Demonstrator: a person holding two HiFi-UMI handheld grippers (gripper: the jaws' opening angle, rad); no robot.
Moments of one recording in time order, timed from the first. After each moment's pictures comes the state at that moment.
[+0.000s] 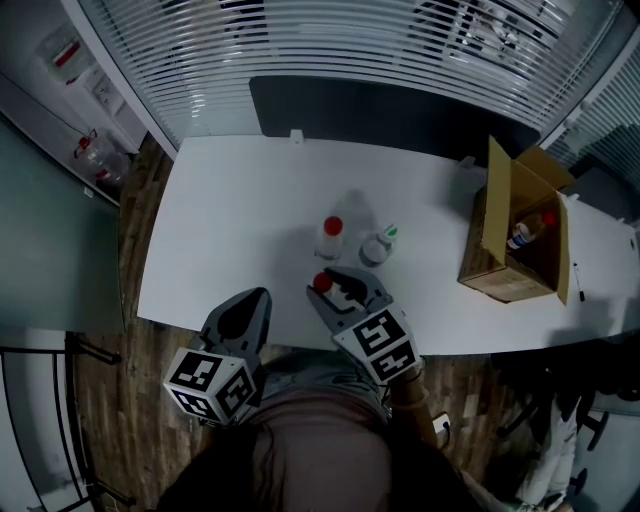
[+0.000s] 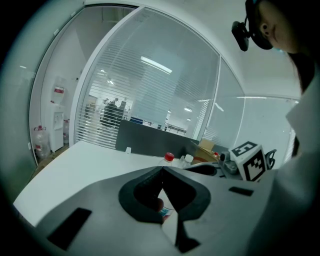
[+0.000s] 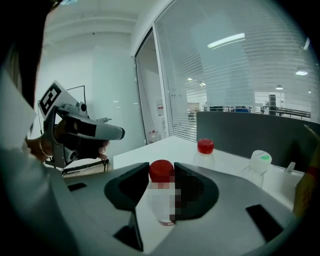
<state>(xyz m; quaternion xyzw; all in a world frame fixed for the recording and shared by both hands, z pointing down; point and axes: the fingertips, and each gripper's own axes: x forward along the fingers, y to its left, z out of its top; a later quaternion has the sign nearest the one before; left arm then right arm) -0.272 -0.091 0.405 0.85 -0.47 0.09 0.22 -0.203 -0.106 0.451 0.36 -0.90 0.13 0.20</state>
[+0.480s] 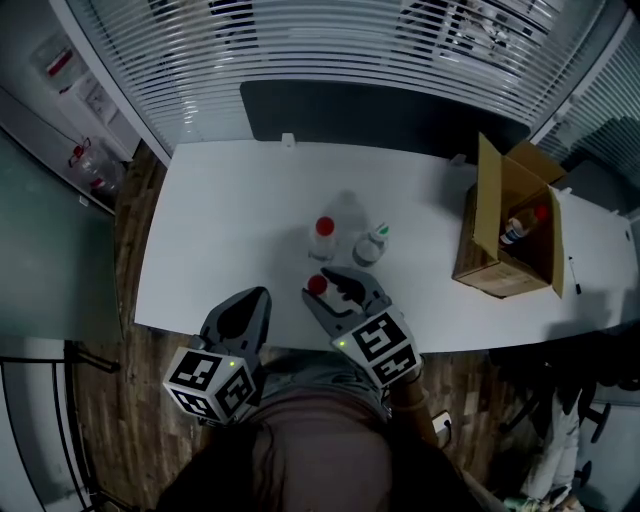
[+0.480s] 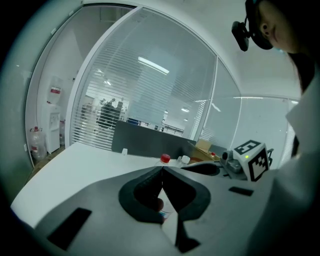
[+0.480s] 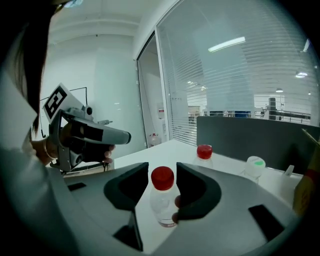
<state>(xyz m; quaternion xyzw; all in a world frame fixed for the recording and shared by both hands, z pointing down) -0.263 -0.091 0.401 0.86 -0.45 0.09 0.22 -0.200 -0.099 0.435 0.37 -0.91 0.12 0.18</state>
